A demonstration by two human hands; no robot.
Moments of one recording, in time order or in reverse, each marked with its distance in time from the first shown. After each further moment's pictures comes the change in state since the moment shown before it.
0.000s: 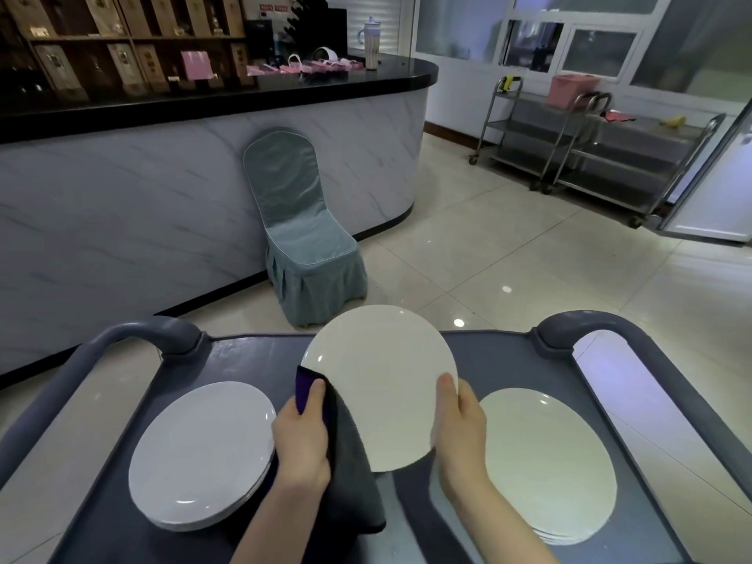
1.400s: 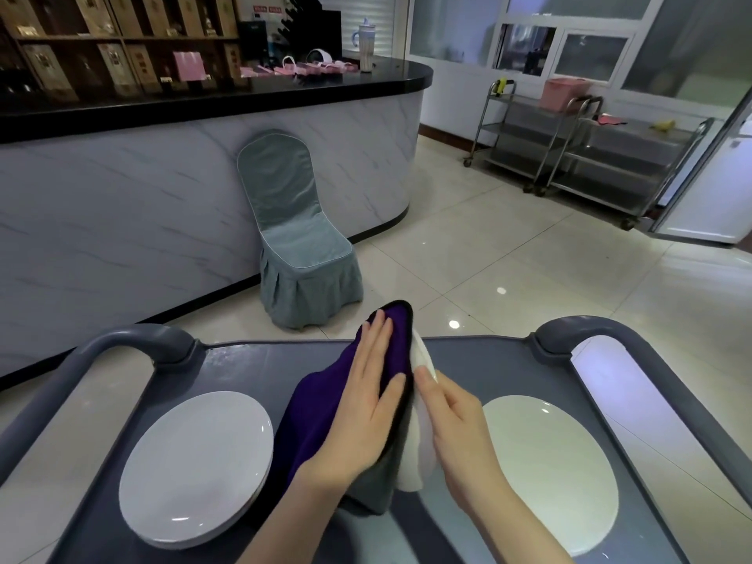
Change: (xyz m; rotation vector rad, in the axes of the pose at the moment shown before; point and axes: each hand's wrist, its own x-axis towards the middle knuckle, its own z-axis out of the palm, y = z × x) left_hand -0.008 0.014 0.040 0.631 -0.681 0.857; right_hand -0.016 -0.050 -0.002 0.061 -0.412 -0.104
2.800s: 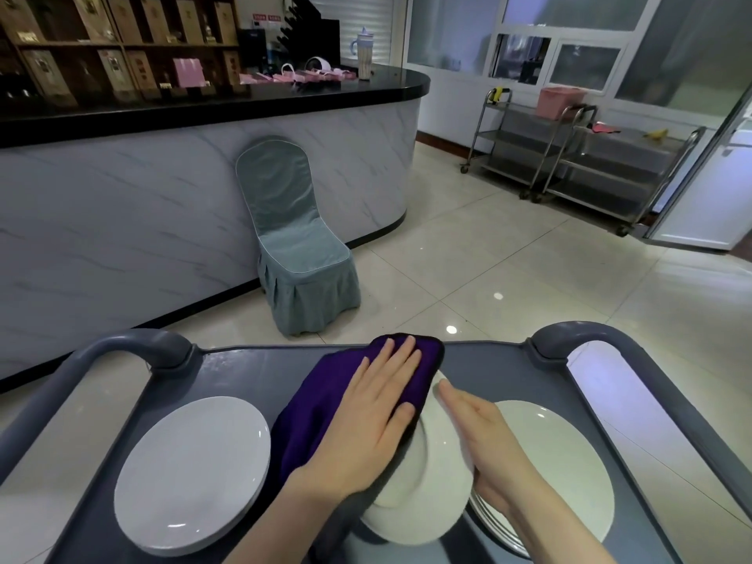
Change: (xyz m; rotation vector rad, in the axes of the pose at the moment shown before) left_hand -0.007 -0.005 -0.004 0.324 -0.186 0.201; right_hand 0.005 -0.006 -0.035 0.073 -0.013 0.285
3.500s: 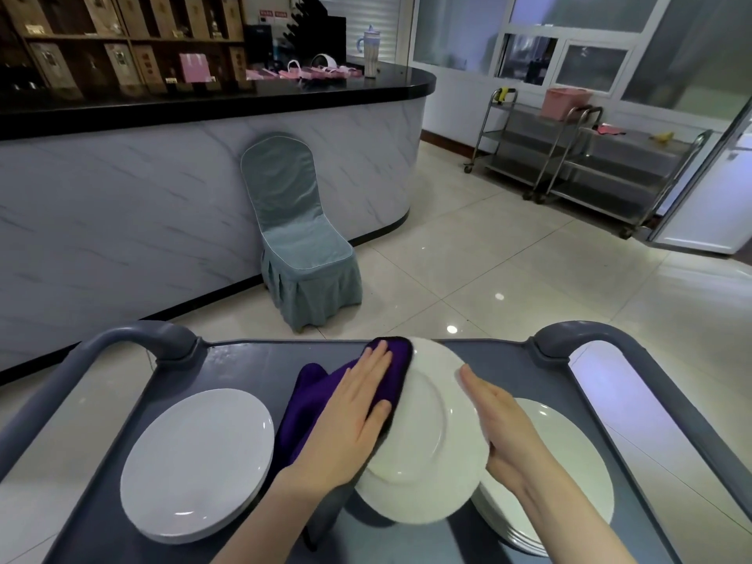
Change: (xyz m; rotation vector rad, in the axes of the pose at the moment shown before) left_hand -0.020 -0.036 0.008 -0.100 0.030 -0.119; right_hand 0.010 -0.005 -0.012 0.083 0.039 0.058
